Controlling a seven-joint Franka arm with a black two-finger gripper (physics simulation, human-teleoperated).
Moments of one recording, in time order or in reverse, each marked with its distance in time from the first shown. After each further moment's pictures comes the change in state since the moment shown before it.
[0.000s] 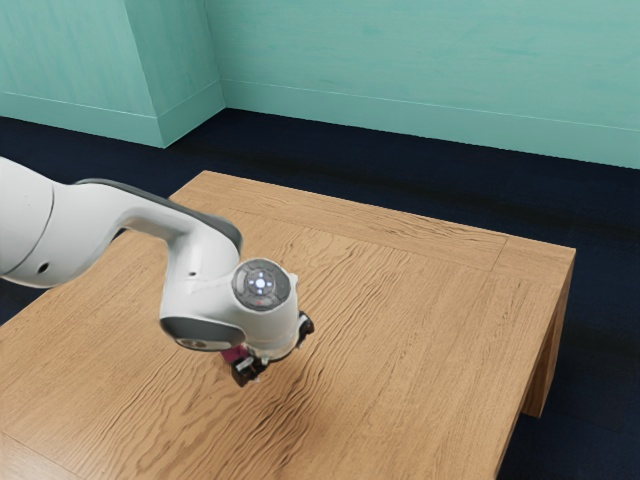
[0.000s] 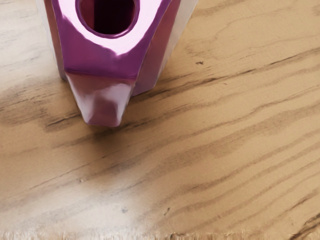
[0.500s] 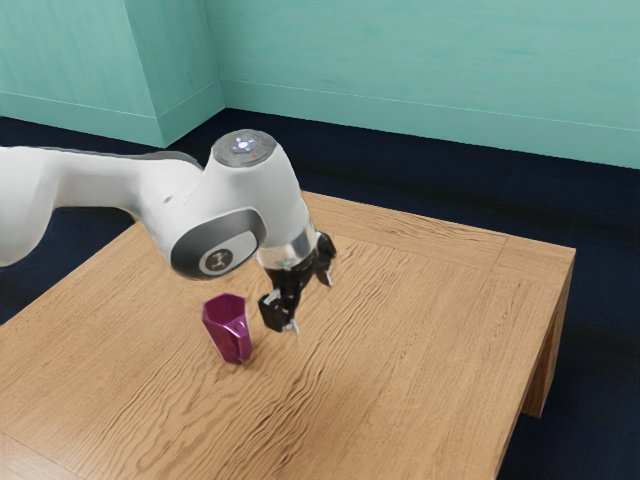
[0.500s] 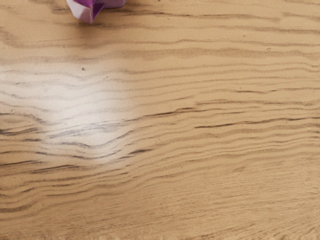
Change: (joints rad) arm -0.007 -0.228 -0.048 0.175 -0.831 -0.189 0.359
